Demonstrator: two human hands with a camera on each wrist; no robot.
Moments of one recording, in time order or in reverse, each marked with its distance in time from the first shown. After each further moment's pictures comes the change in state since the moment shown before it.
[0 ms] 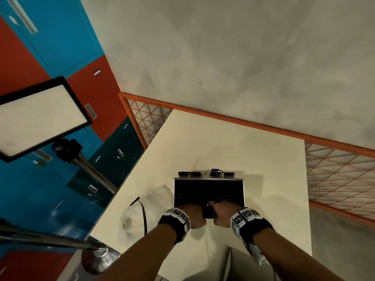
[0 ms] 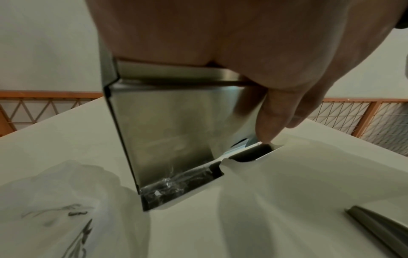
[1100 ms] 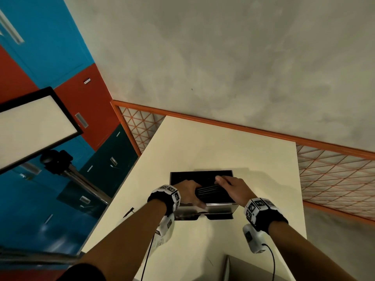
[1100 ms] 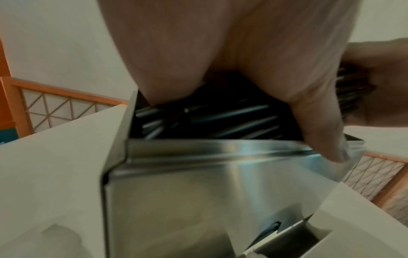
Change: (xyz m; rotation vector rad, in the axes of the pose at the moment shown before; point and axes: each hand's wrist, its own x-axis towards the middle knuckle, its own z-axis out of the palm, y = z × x) left_hand 0.028 -0.016 -0.098 -0.276 -0.038 0.160; right_hand -0.010 0.050 -0.066 0.804 0.450 0.037
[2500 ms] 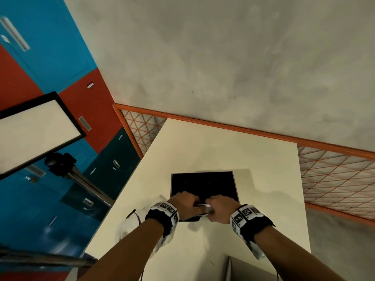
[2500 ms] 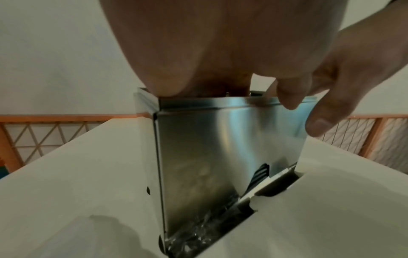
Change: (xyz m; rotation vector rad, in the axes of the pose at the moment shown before) left_hand -0.025 -0.005 0.033 0.217 0.143 -0.058; right_hand -0.008 -0.005 0.052 -0.752 -0.364 -0.202
